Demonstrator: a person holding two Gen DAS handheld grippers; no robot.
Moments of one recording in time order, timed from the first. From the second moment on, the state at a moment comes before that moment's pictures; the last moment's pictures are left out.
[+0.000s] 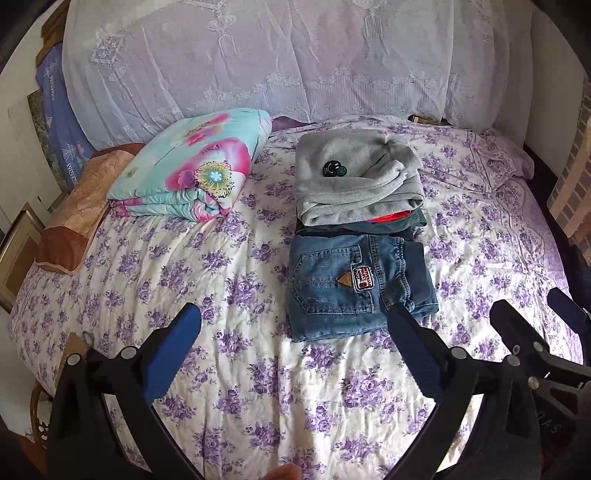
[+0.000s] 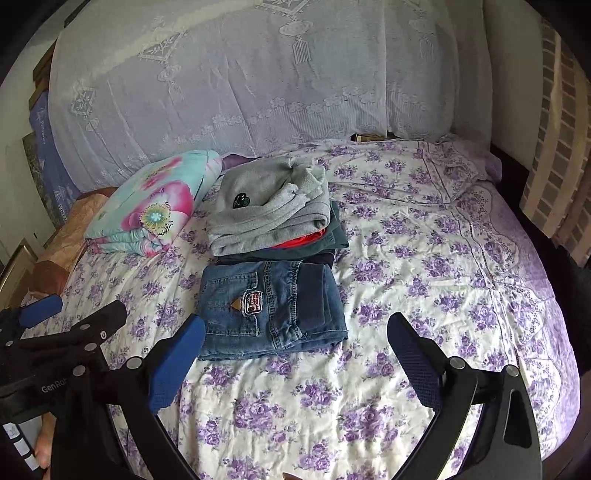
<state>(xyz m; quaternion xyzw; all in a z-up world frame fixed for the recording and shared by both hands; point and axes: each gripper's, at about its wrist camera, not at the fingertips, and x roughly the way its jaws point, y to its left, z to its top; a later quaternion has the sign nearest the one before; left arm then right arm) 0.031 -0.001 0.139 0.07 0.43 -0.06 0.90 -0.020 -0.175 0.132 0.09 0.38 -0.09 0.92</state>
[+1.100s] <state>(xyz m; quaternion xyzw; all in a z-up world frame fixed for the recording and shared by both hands) 0.018 -0.001 0.136 0.06 0.43 -0.05 0.90 -0.032 -0.171 0.136 0.09 0.37 -0.09 0.92</state>
